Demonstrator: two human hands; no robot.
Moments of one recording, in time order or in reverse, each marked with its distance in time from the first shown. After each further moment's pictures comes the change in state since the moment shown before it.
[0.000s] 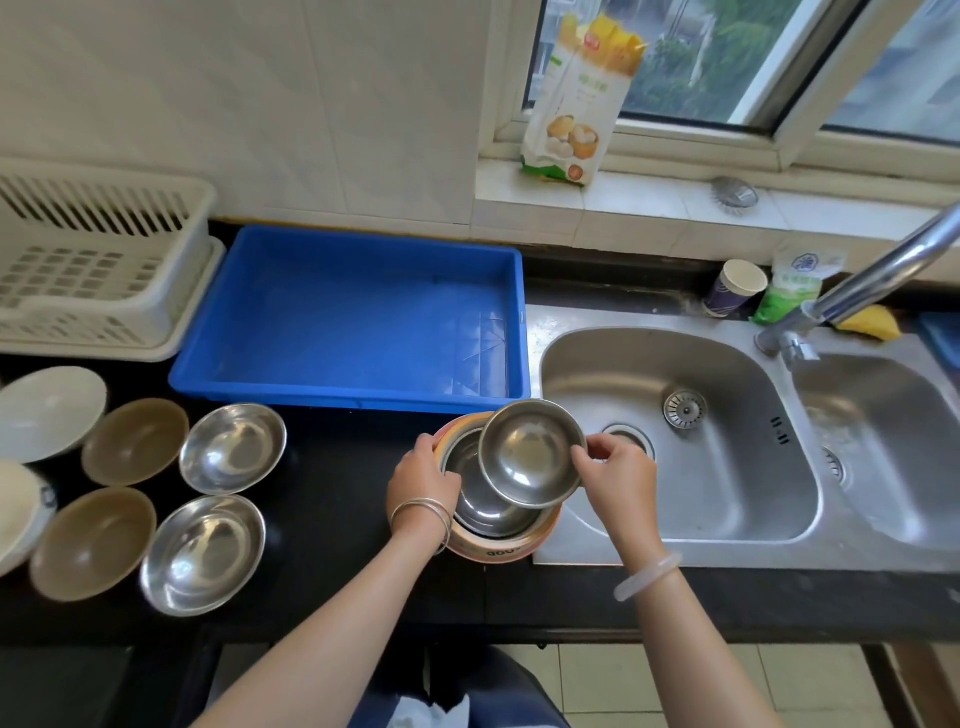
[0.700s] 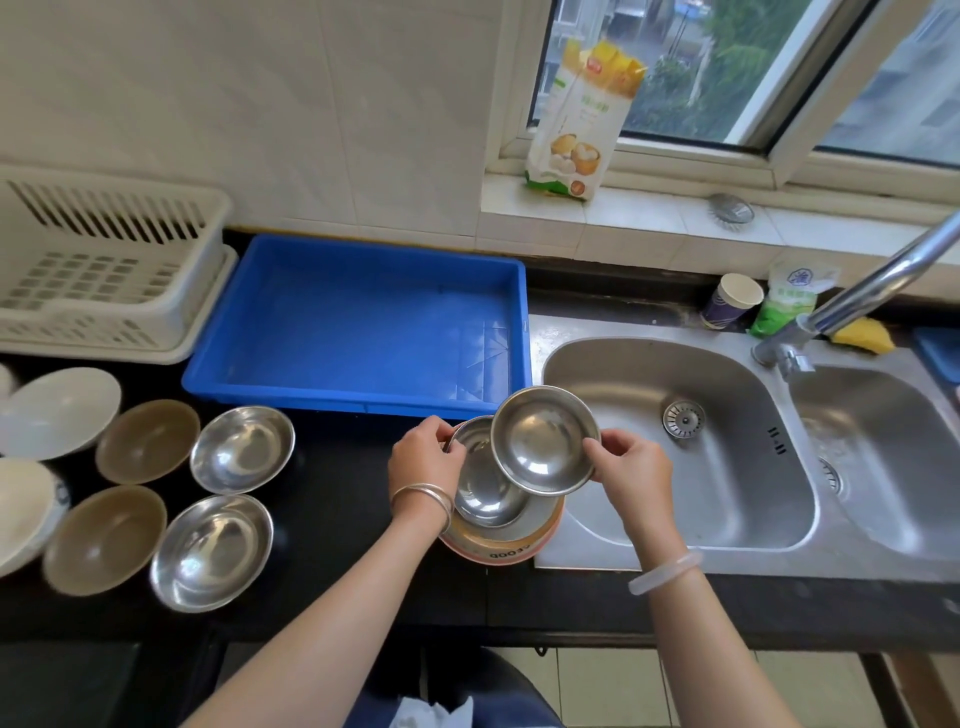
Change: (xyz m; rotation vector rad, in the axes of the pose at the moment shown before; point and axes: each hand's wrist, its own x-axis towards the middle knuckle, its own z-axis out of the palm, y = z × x) left_hand -0.001 0.018 -0.023 -0.147 0.139 0.113; right_hand 0.001 -0.012 -0.019 0.231 -0.035 0.103
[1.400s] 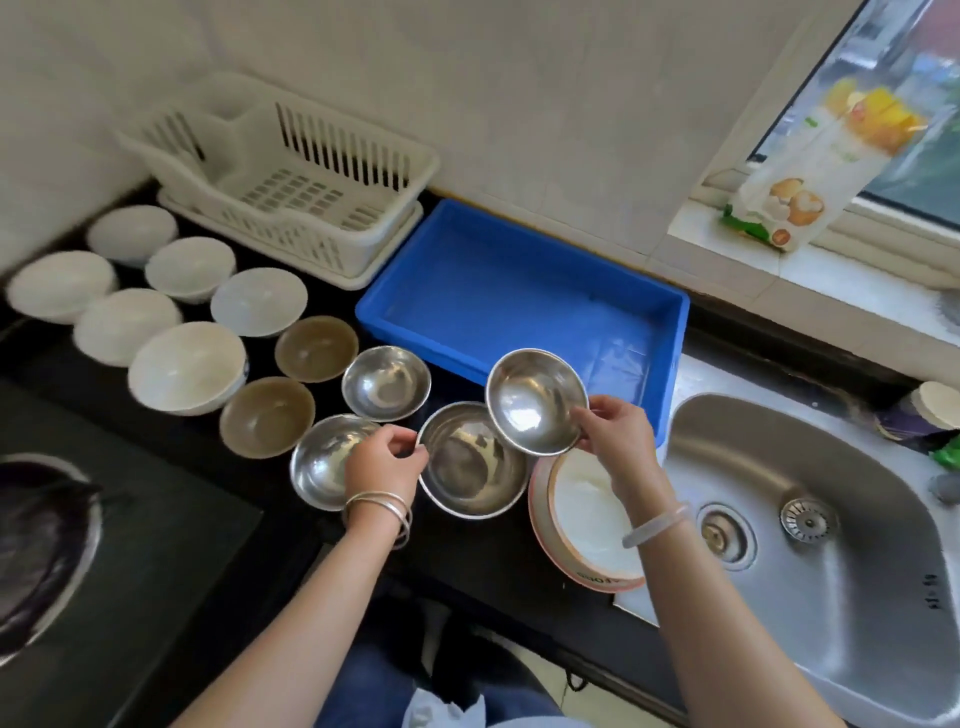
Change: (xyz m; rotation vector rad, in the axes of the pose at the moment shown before) left_hand -0.031 -0.105 -0.102 -0.285 0.323 -0.406; right_hand 0.005 -0.067 0.130 0.037 -0.427 -0.073
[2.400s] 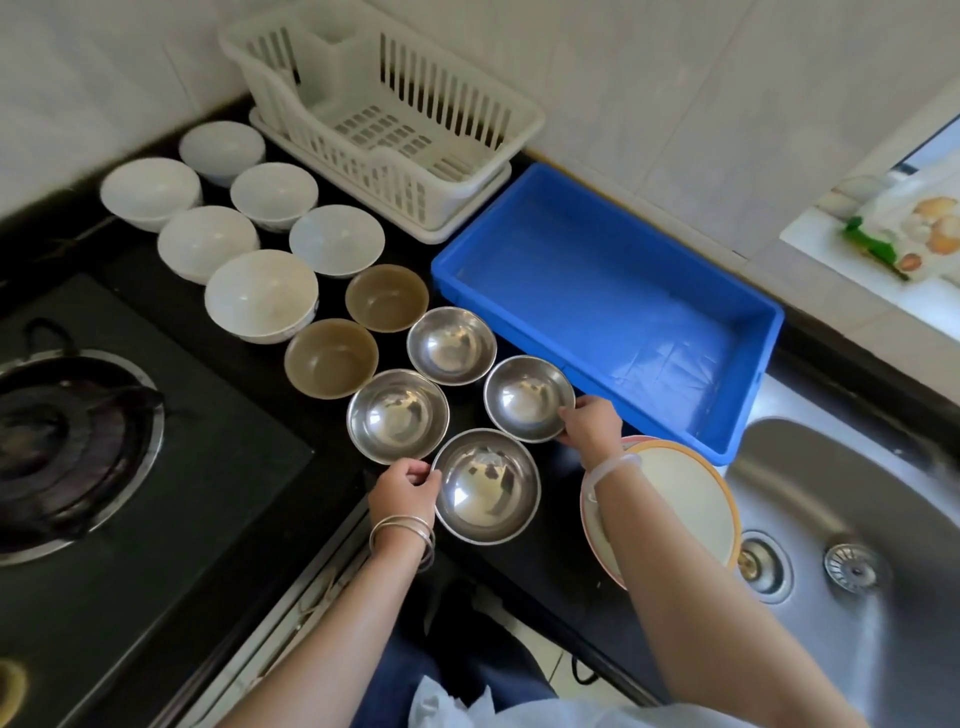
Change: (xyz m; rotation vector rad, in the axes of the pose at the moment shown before) left_hand -0.019 -0.076 0.004 -0.115 0.093 -0.365; right_hand 0.045 0.039 0.102 -0.300 -0.098 0.204
